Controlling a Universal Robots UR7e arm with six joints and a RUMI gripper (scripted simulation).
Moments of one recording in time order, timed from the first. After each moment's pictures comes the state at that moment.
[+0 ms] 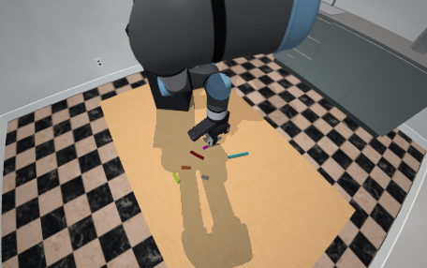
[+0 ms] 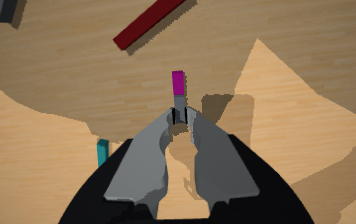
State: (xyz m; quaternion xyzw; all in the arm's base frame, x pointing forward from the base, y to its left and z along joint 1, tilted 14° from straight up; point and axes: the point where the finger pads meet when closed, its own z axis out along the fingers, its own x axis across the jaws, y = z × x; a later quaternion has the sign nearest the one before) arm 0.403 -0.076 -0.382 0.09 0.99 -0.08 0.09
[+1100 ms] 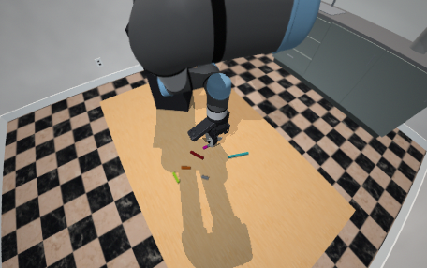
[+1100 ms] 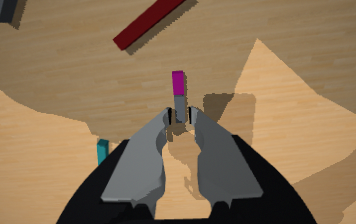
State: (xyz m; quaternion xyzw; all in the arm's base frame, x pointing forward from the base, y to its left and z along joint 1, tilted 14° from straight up) arm 0.403 -0.076 -0.382 0.09 0.99 -0.08 0.09
